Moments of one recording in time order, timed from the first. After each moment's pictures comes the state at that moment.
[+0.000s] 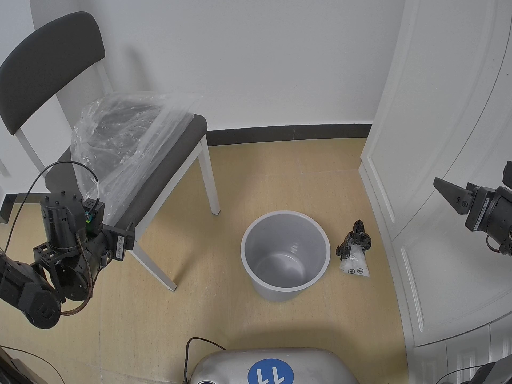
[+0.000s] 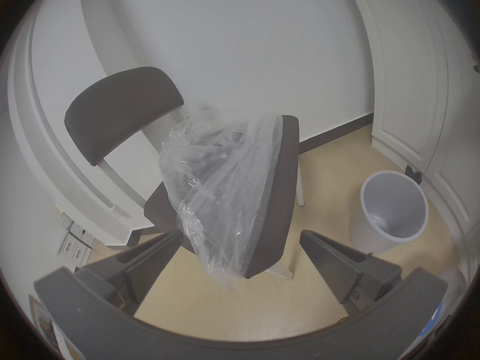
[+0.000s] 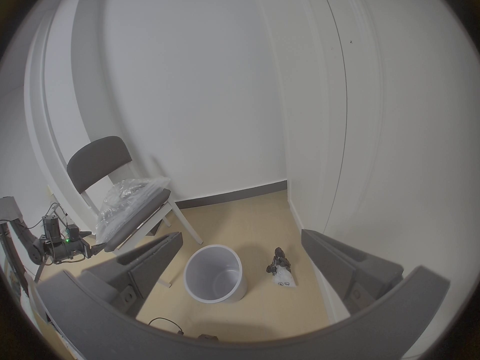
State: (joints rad) left arm -0.33 1.65 -0.42 -0.92 0.51 0.24; right arm 0.44 1.12 -0.59 -0.43 -0.29 0.21
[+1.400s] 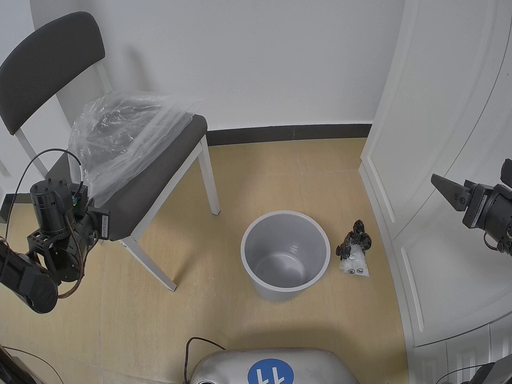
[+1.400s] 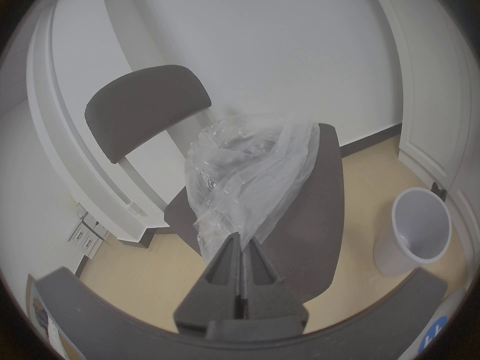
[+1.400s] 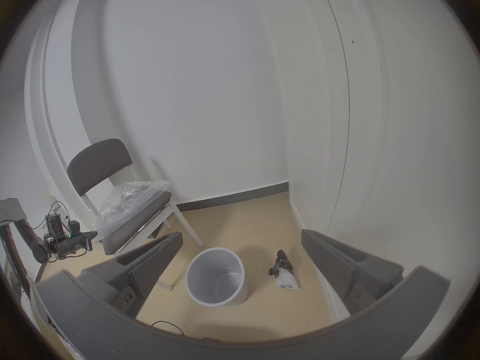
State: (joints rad) left arm -0.20 1.69 -0.47 -1.03 0.50 0.25; right arm 0.45 1.14 -0.58 -0.47 -0.29 0.22
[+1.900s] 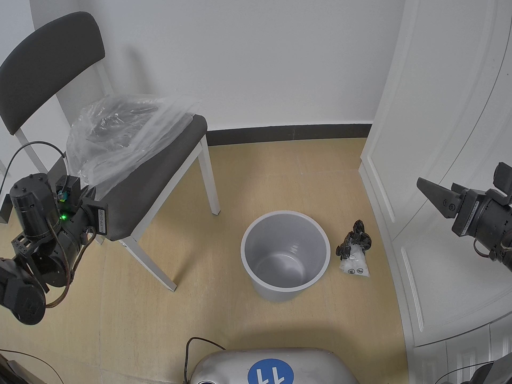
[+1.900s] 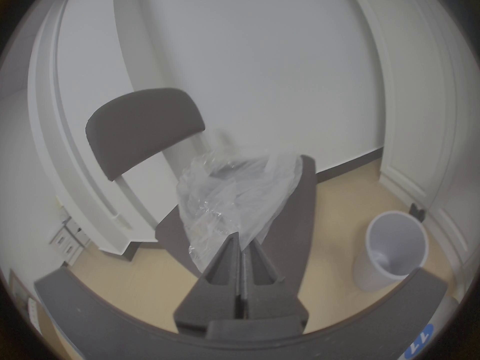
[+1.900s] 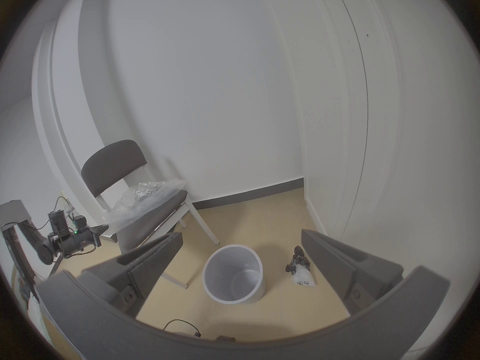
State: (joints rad) left arm -0.26 1.56 -0.43 -1.05 0.43 0.24; right arm 0.58 1.16 -0.57 -0.52 -0.34 0.26
